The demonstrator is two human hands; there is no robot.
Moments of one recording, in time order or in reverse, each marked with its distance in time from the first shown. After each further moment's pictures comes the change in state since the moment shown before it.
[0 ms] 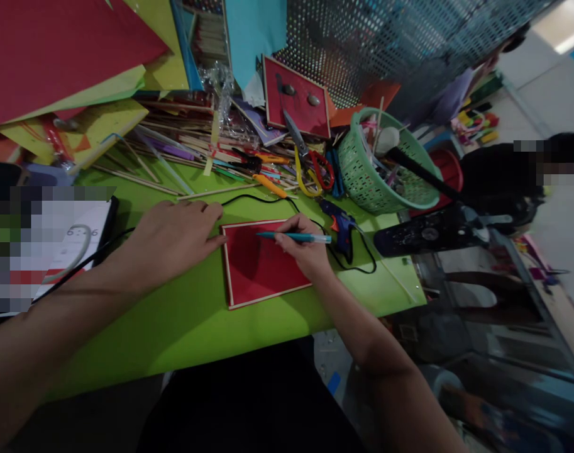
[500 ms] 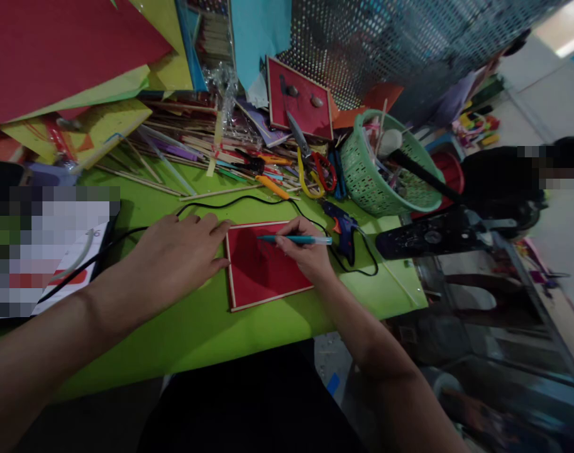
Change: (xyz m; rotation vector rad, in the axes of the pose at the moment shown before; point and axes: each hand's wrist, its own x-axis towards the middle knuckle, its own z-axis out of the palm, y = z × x) left_hand -0.014 0.010 0.005 0.046 -0.026 0.074; right_hand 0.001 0.002 0.001 -0.046 -0.023 -0.015
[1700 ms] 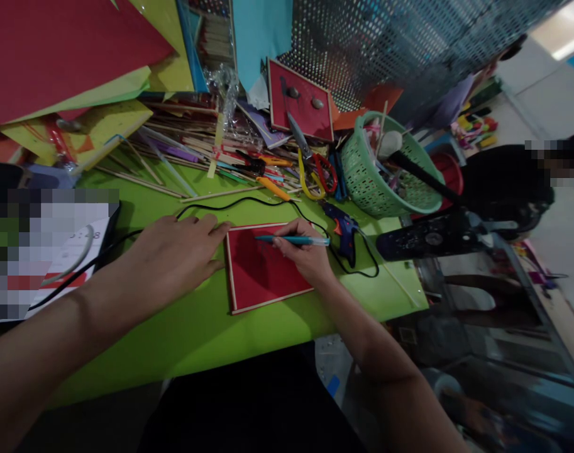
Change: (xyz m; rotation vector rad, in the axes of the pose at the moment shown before) left_hand -0.001 -0.004 -0.005 0.045 -0.054 0.013; right_hand 0.000 0.000 0.003 0.024 -0.021 -0.003
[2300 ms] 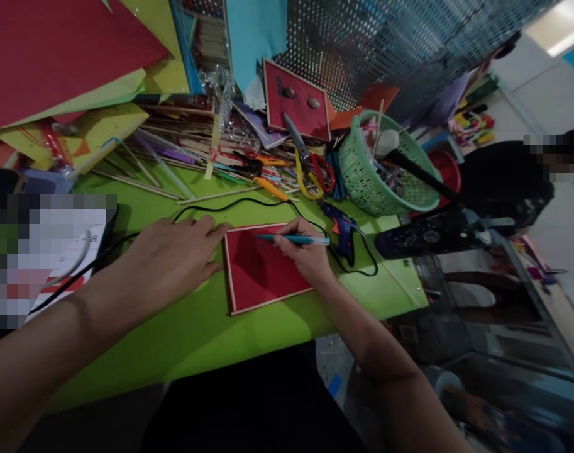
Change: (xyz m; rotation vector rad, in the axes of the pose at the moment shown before) left_hand 0.002 -0.003 0.009 0.000 -0.003 -0.011; right_hand 0.000 0.003 -0.002 -0.048 0.046 0.012
